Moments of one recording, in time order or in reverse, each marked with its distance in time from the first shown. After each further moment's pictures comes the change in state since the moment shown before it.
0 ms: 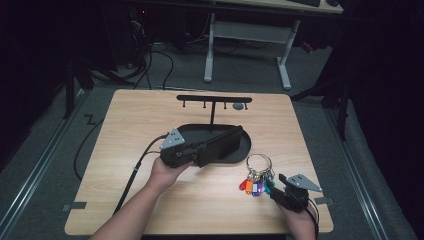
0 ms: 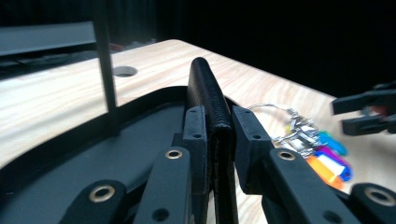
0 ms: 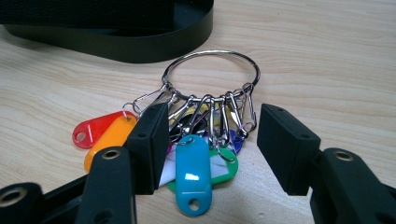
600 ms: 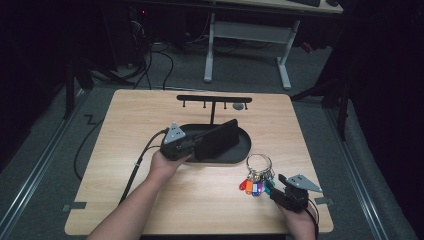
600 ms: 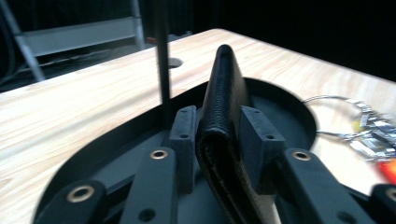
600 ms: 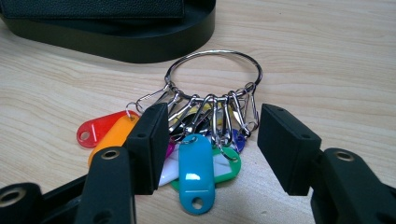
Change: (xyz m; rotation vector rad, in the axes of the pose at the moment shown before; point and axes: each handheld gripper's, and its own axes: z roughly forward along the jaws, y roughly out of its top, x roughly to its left) left arm 0.024 -0.003 0.014 0.053 0.199 0.056; right arm 0.001 0.000 -0.001 0.000 0.007 0.002
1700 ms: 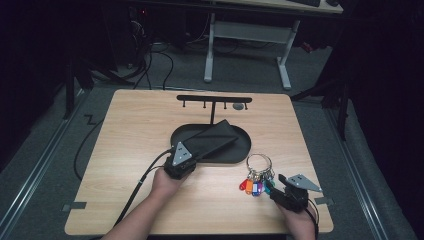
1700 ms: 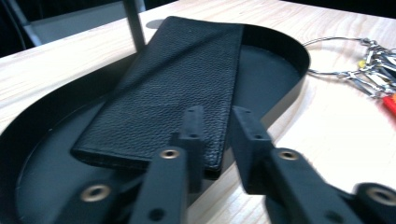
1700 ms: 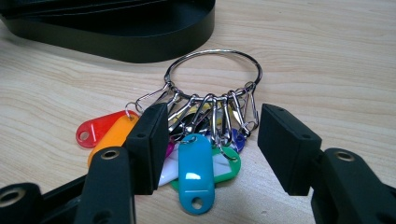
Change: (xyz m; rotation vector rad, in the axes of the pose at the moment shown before) left arm -0.037 -0.043 -0.003 0.075 0.031 0.082; right arm 0.000 0.000 0.000 0.001 0.001 0.006
